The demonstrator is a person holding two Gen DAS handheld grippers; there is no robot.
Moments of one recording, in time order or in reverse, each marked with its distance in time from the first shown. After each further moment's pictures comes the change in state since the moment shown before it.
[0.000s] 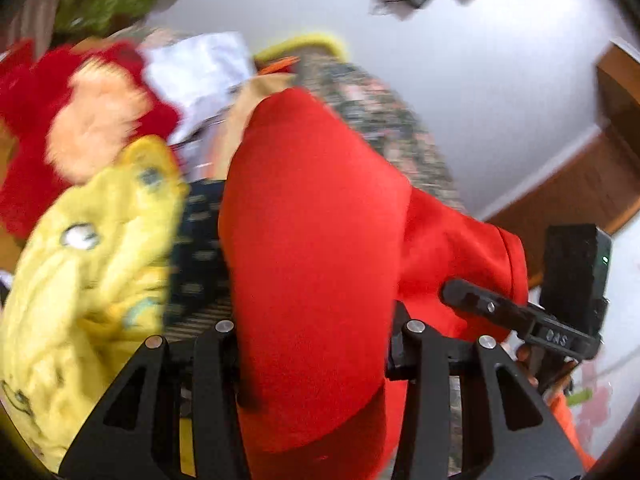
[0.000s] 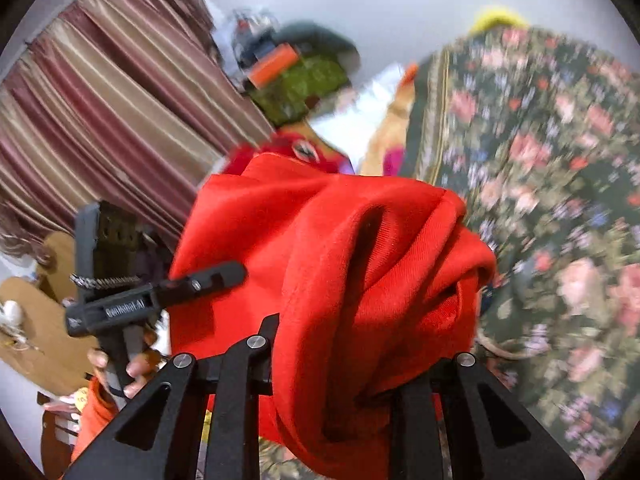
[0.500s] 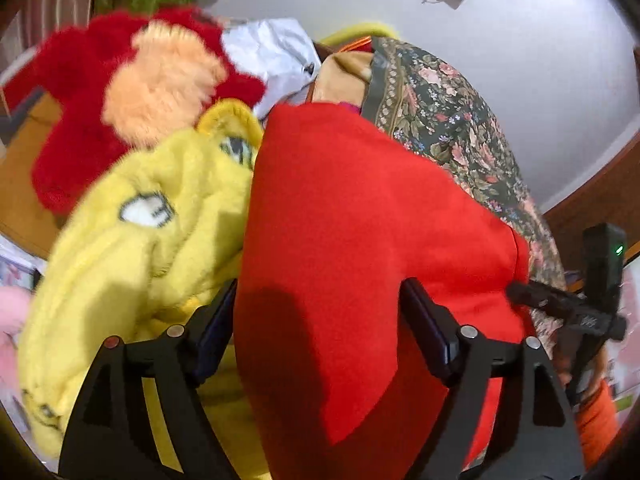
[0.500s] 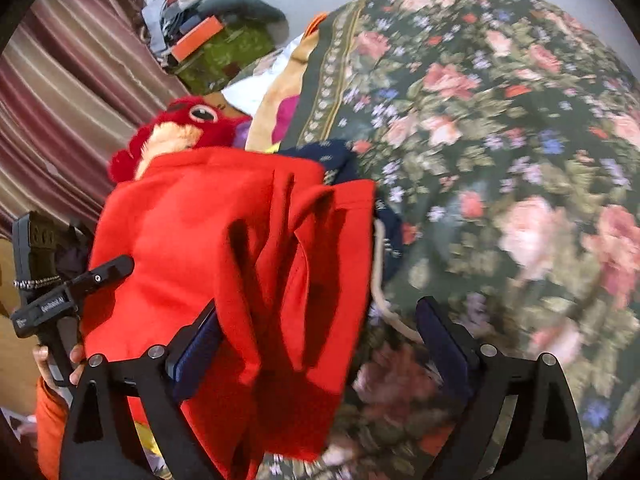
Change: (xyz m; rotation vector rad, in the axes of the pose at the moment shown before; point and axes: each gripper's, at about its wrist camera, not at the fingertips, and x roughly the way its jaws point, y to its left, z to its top) left arm 0.025 0.046 -0.020 0.053 -0.015 0.221; right arm 0.017 -0.069 -0.026 0.063 0.048 -0.232
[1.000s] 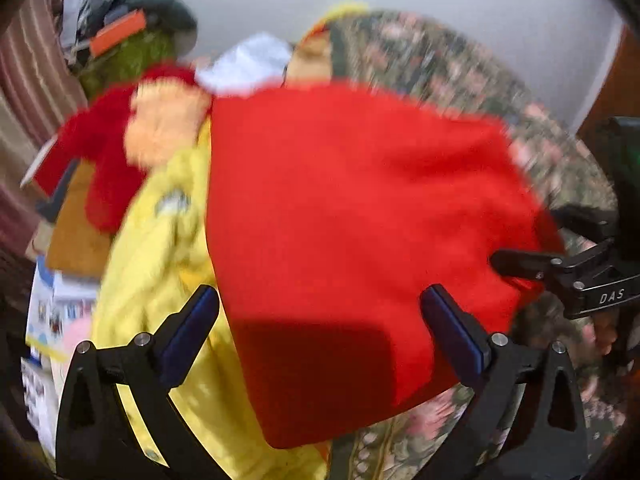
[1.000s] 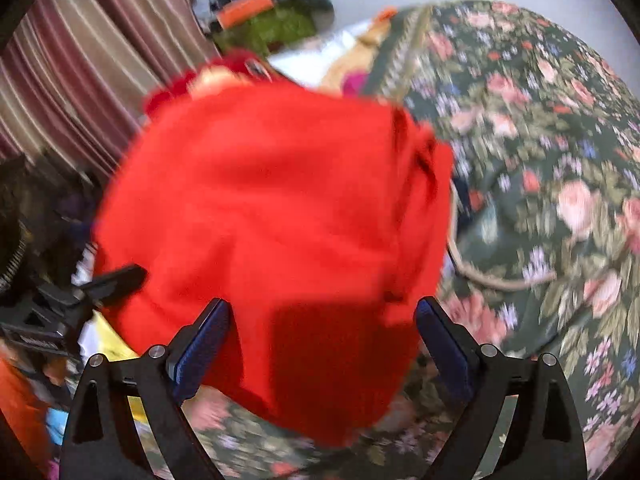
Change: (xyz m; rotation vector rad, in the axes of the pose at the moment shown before) left arm -0.006 -0.050 -0.053 0.258 0.042 0.223; right arm 0.022 0.064 -0.051 -0.197 0.049 -0.050
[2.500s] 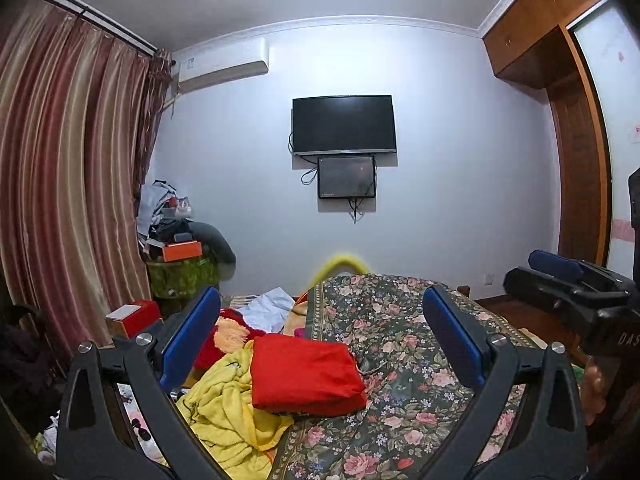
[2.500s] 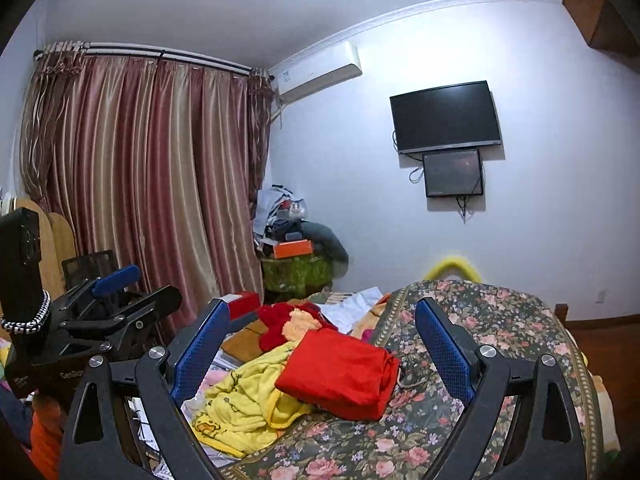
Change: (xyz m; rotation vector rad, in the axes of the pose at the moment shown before) left arm -0.426 -0.159 -0.182 0.024 -0.943 0.093; right arm -0.455 0.166 -0.242 -0.166 -0.944 -0.059
